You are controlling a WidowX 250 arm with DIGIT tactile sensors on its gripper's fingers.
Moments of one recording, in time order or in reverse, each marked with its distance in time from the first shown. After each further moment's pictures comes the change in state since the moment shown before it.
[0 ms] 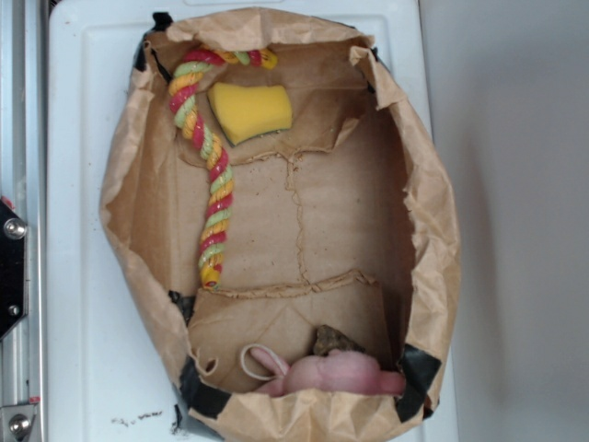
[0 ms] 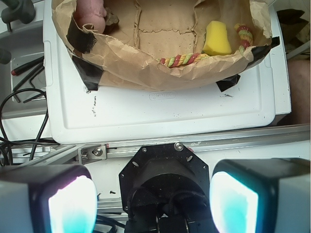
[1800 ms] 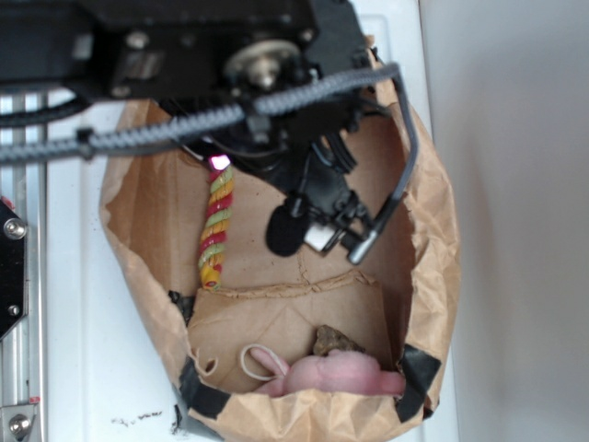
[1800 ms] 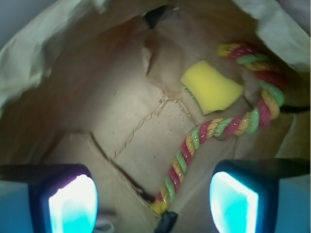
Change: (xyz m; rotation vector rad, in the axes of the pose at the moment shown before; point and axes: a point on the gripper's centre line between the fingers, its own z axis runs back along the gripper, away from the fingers) arm 0.142 0.049 -0.109 -0.015 -0.083 0.866
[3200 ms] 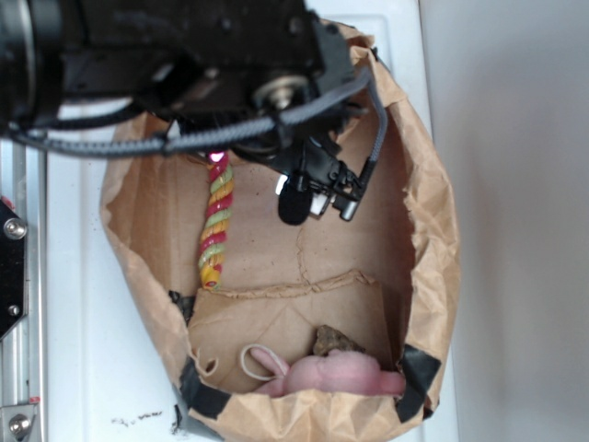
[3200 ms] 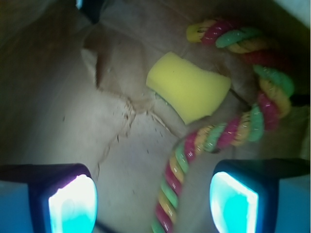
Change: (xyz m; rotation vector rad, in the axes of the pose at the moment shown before) arm 0.019 0.033 -0.055 0.062 -0.032 0.213
